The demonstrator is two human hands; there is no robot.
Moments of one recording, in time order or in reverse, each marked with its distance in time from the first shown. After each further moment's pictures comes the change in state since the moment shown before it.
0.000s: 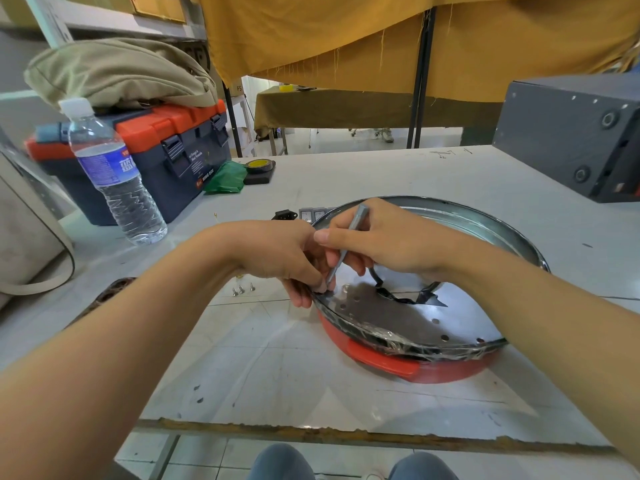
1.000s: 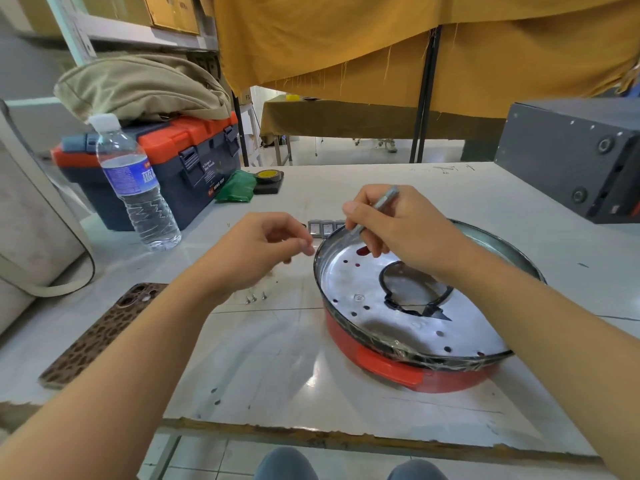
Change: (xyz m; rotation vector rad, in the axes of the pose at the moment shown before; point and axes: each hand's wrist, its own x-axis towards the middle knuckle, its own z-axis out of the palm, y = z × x) left_hand -0.019 -0.037 -0.005 -0.235 0.598 0.199; right_hand 0.001 -0.015 -0.010 -0.036 0.336 -0.058
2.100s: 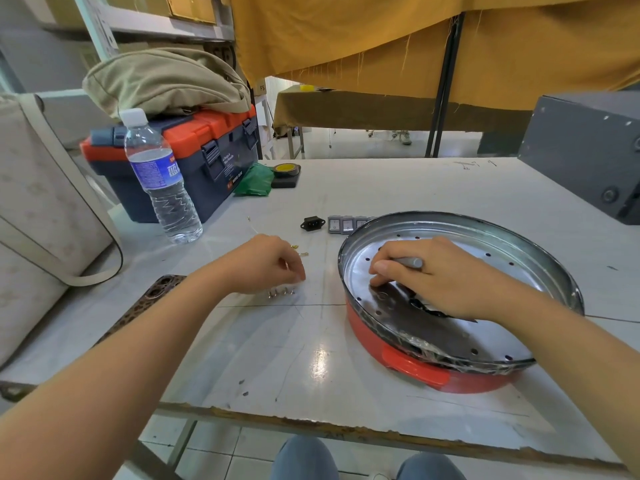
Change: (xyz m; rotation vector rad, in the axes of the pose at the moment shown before) left_hand 0.017 -0.046 -0.023 0.634 -0.264 0.011; right_hand -0.030 0.013 0.003 -0.321 -0.273 0.115
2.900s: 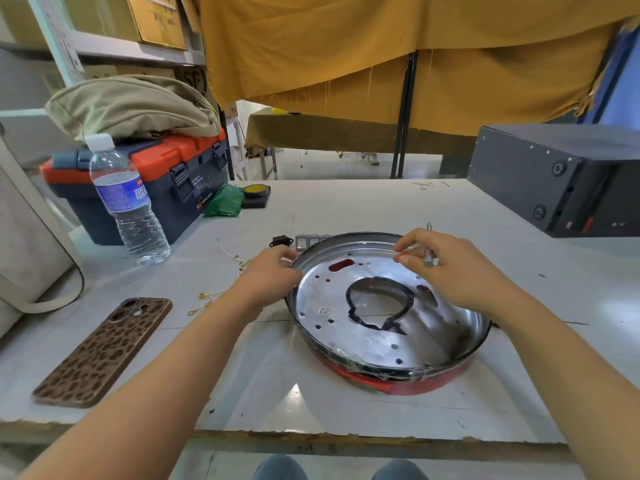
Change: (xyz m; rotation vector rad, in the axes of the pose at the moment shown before) left_hand 0.013 0.060 0.024 -0.743 0.208 -0.292; right_hand -0.025 0.034 -0.037 -0.038 0.303 0.214
